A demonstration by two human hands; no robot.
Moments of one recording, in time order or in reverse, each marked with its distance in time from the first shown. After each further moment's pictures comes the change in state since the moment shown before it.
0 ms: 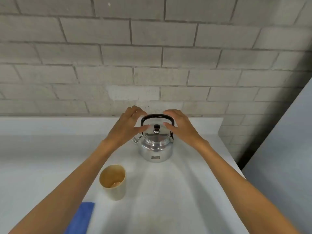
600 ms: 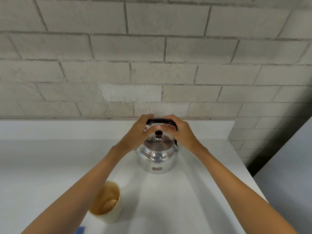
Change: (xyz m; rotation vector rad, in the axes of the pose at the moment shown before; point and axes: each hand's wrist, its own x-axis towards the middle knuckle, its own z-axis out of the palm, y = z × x) left_hand 0.042 -0.027 0.067 -0.406 -0.092 -0.192; right_hand 0.034 0.039 0.035 0.373 0.047 0.087
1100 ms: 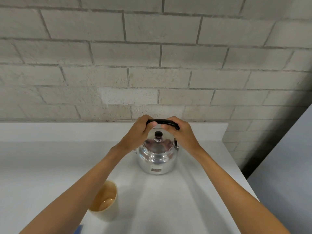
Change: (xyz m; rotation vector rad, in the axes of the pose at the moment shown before) left_hand -0.007 0.031 -0.002 0.070 0.058 0.095; right_hand -0.017 -0.023 -0.014 0.148 0.091 0.012
